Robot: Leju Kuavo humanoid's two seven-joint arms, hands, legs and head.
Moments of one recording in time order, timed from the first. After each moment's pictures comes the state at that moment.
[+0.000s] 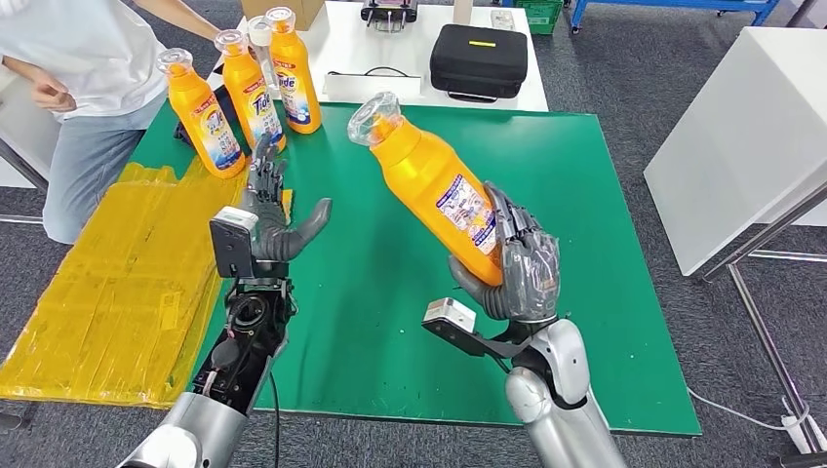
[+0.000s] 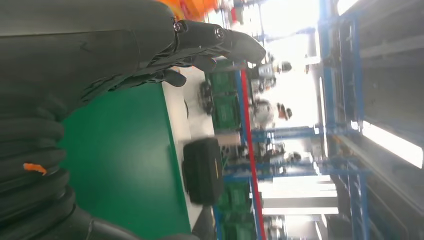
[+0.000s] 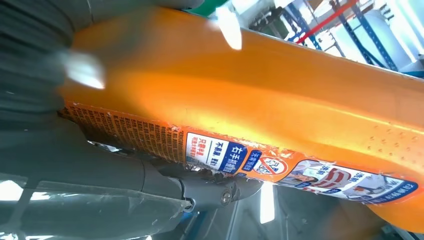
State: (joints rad) left arm -0.45 -0.21 -0.05 -0.88 -0.15 0.08 -0.69; right arm -0.24 0.10 0.40 -1.29 1.15 -0.47 -0.25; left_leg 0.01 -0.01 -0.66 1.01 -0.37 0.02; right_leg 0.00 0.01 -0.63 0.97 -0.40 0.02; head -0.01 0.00
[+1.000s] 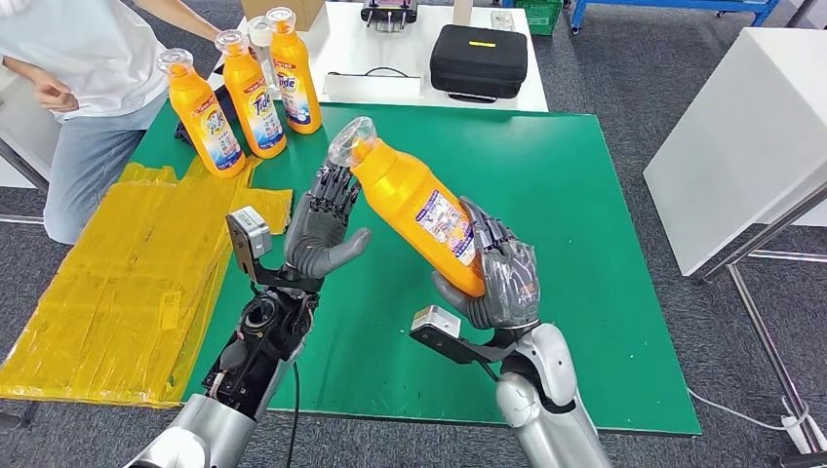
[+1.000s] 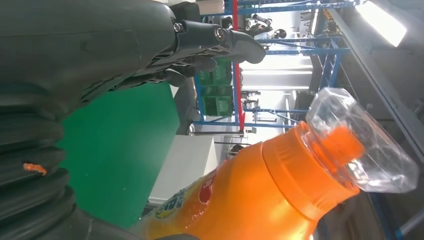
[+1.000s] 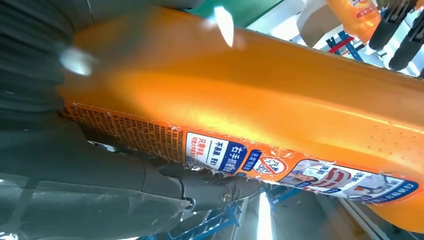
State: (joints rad) left arm -0.45 -0.23 -0.12 -0.89 0.02 -0.37 -0.64; right arm -0.23 0.13 0.39 -1.23 1.15 -0.40 -0.29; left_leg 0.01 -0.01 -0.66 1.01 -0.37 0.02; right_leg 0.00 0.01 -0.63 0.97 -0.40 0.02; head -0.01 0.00
